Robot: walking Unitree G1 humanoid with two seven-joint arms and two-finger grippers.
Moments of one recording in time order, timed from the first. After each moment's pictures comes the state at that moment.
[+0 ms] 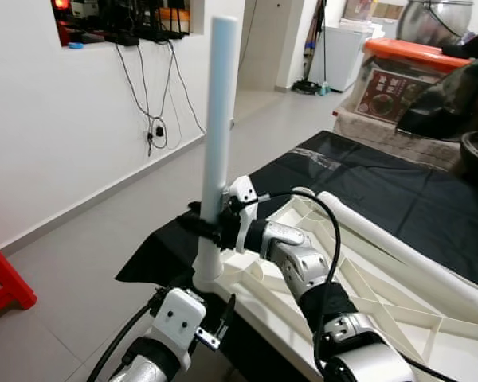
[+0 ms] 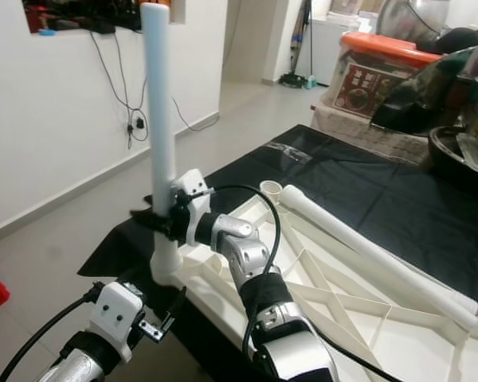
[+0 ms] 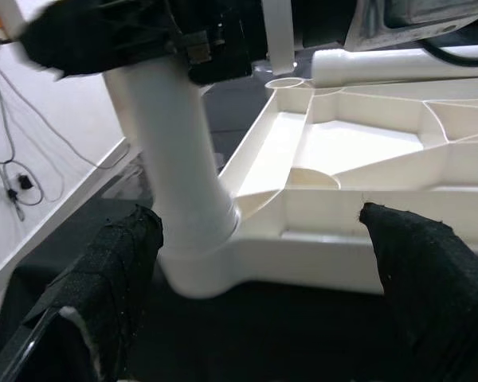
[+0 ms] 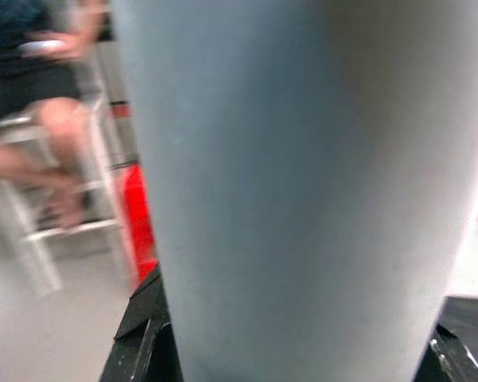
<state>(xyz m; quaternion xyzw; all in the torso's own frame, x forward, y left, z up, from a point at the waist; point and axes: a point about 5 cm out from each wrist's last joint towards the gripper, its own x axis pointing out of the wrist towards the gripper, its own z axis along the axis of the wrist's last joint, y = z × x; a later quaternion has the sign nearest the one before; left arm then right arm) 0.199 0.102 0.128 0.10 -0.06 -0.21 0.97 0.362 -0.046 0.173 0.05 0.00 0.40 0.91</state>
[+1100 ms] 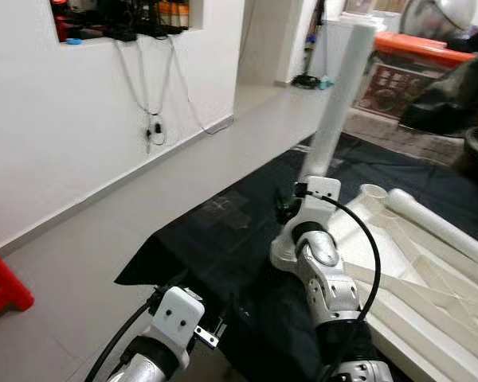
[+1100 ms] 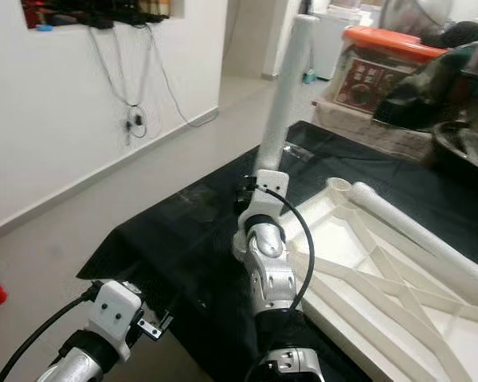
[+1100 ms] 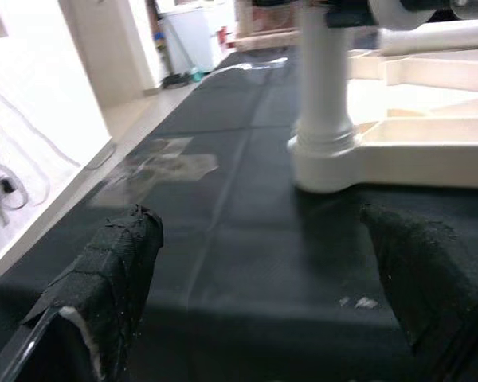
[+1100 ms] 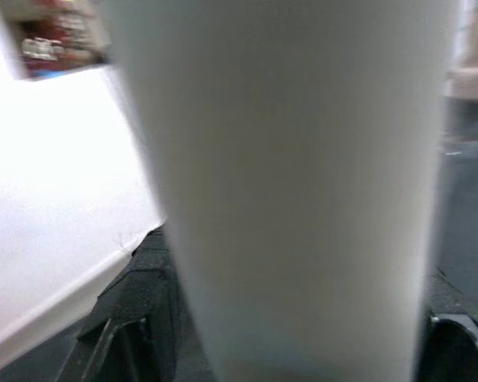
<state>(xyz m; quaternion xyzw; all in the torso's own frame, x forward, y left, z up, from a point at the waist) 0.201 0.104 0.129 0.10 -0.06 -0.20 0.97 0.352 -0.096 0.173 0.13 -0.02 0.14 0.98</state>
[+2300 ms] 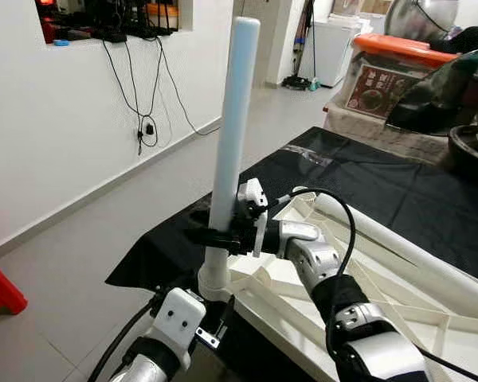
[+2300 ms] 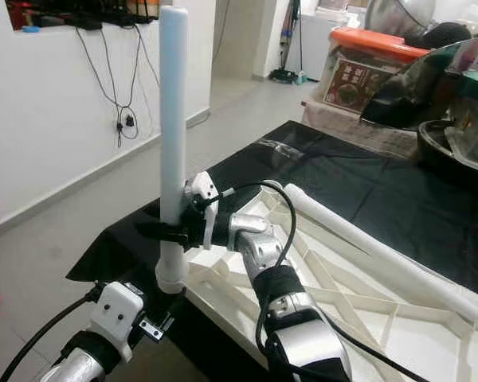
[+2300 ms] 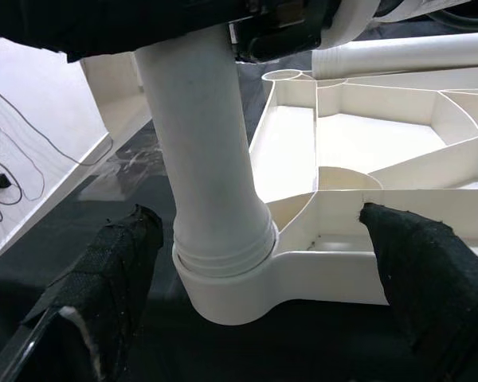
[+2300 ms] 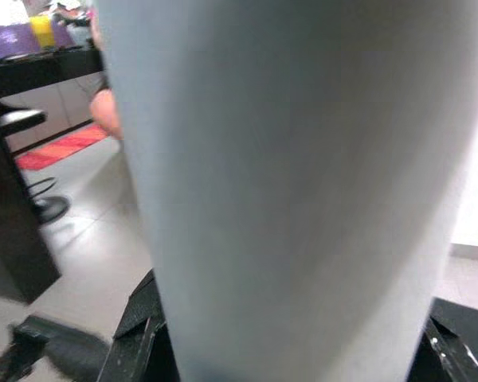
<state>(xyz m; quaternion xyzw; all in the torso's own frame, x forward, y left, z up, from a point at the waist) 0.201 0.103 0.125 0.10 -0.05 -0.20 0.97 0.350 -0.049 0.175 0.04 -0.01 0.62 0.78</state>
